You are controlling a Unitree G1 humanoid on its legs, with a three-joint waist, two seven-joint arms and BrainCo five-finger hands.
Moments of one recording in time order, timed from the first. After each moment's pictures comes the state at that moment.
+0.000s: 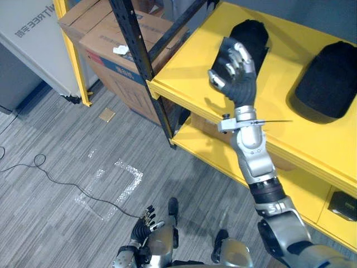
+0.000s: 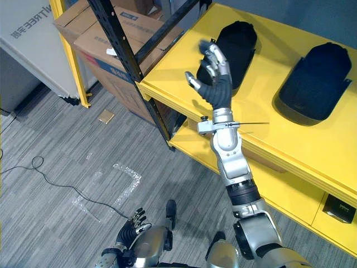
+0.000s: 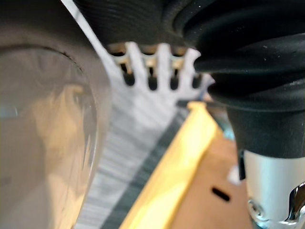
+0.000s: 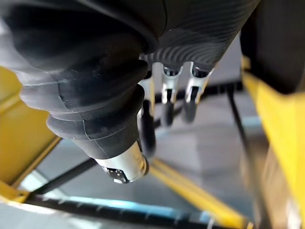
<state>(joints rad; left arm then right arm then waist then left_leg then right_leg) 0.28 0.15 -0.24 0.50 -0.34 -0.21 -0.05 -0.63 -0.15 0.13 0.13 0.06 -0.21 -0.36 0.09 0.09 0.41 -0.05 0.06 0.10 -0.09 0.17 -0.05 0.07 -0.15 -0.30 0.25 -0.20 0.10</state>
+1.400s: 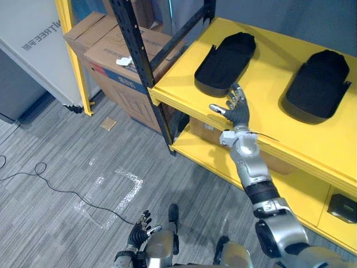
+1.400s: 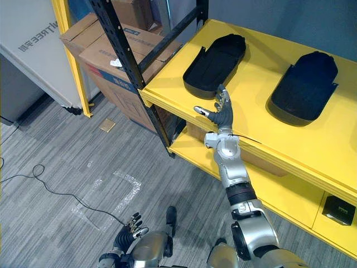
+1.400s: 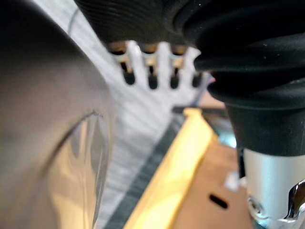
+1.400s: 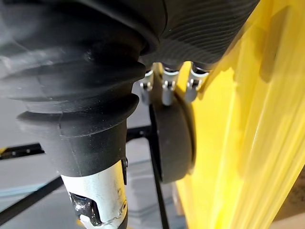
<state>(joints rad) 0.27 0.14 -0.21 0.61 -0.35 -0.28 -0.06 -0.66 -0.14 0.08 0.46 0.24 -0.11 -0.22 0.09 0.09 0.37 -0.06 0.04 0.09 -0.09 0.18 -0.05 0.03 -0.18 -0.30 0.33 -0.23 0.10</state>
